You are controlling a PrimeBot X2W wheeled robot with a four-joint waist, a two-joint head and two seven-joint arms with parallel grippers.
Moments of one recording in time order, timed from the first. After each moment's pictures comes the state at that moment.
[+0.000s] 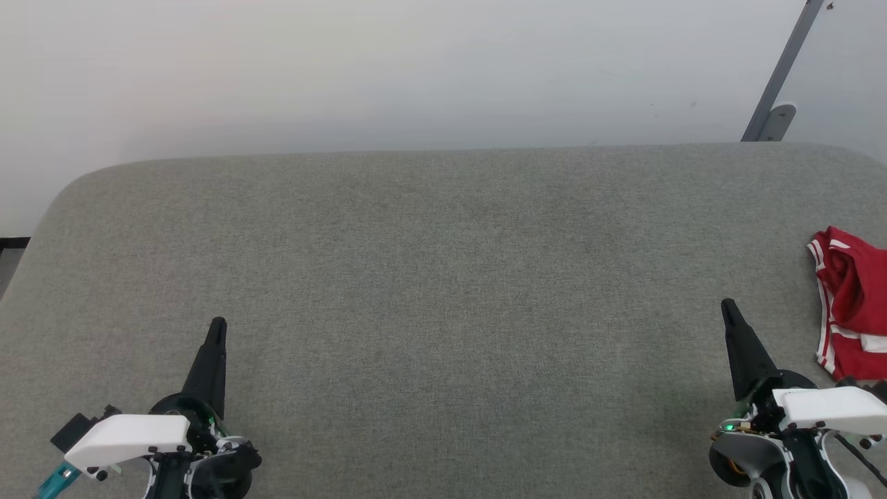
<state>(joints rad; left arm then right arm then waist) -0.10 0.05 0.12 0.25 -1.61 -0.13 0.11 -0.11 -0.05 -0.11 0.24 1.61 0.13 0.11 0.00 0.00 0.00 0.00</state>
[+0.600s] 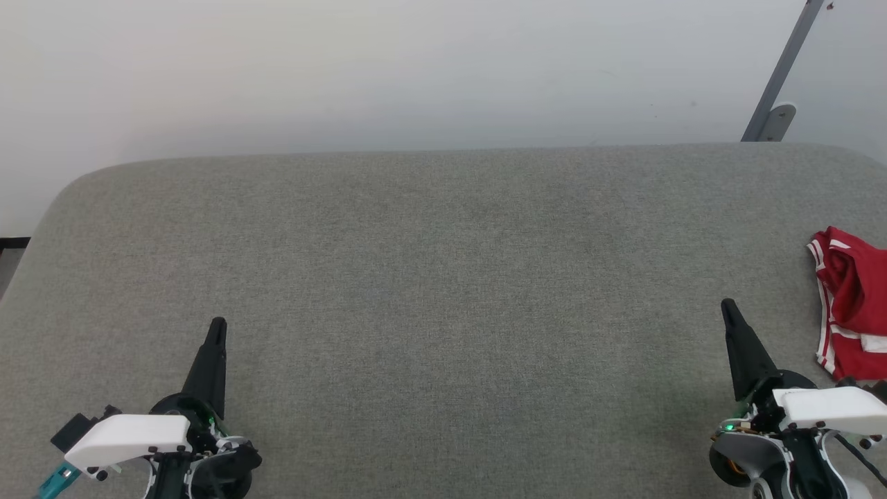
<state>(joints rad) -0.10 0.05 0.12 0.25 -1.61 -0.13 0.11 -0.11 -0.05 -0.11 0.24 1.61 0.13 0.11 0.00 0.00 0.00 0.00</state>
